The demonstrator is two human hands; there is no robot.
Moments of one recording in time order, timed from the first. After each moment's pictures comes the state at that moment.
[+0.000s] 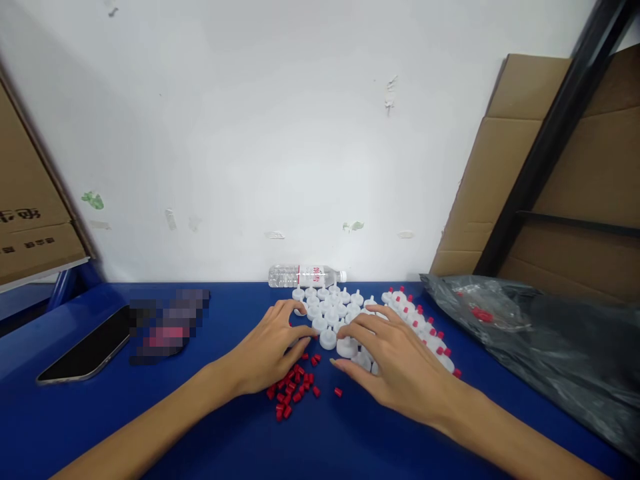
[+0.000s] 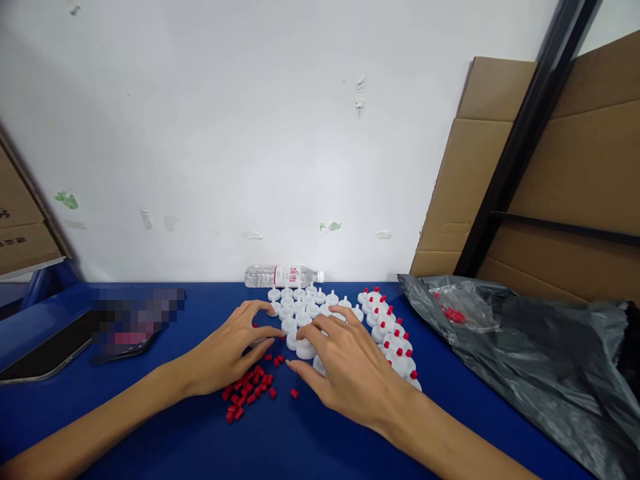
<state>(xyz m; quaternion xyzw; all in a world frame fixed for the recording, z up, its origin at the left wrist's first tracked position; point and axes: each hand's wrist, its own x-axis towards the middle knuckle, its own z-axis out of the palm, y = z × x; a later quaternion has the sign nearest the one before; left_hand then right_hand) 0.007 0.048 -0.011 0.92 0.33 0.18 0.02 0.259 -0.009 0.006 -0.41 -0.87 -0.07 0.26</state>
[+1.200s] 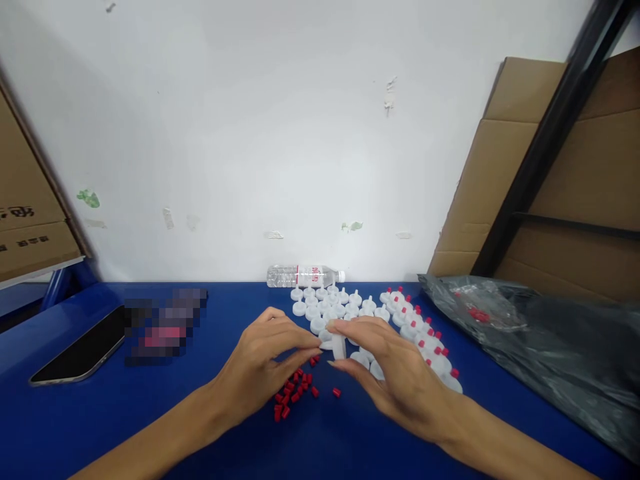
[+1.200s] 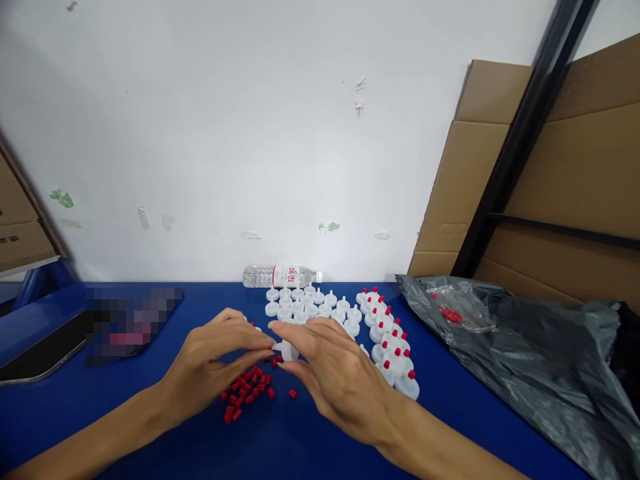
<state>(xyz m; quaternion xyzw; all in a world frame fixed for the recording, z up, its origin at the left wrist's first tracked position) 0.018 0.024 -0.001 0.87 0.18 0.45 0.01 0.256 -0.014 -0.003 -0.24 -0.88 -0.05 0.42</state>
